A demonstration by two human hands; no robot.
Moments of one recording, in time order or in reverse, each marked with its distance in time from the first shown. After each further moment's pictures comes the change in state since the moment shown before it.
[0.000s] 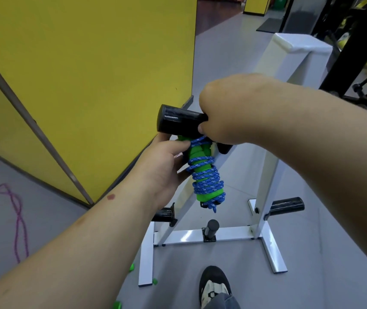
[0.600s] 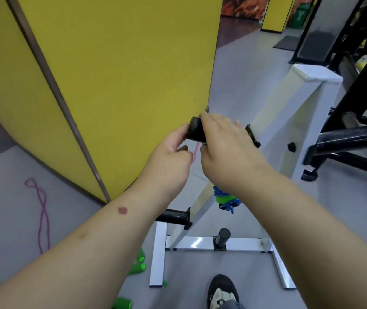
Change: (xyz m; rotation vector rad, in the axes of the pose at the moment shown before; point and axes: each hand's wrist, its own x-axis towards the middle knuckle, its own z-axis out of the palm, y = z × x) left_hand -0.039 0.036 -0.027 0.430 0.162 0.211; right_hand -0.012 -0.056 0.053 0.456 0.317 -0.028
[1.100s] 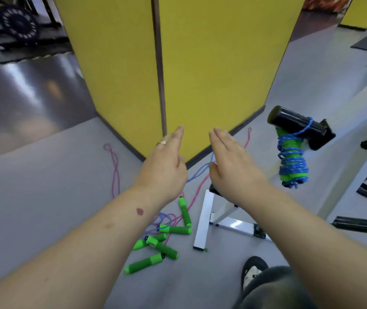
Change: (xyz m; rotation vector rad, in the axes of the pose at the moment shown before) left_hand -0.135 -0.012 -0.153 0.828 0.252 0.045; right_hand -0.059 -0.131 0.050 0.148 -0.120 -0.274
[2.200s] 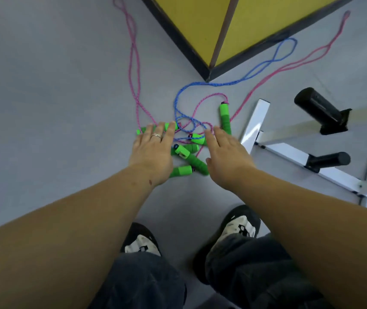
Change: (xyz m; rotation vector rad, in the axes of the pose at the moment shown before) left_hand -0.079 -0.329 0.169 0.448 -0.488 -0.322; right_hand -0.035 -0.030 0.343 -0.168 -0.717 -0.017
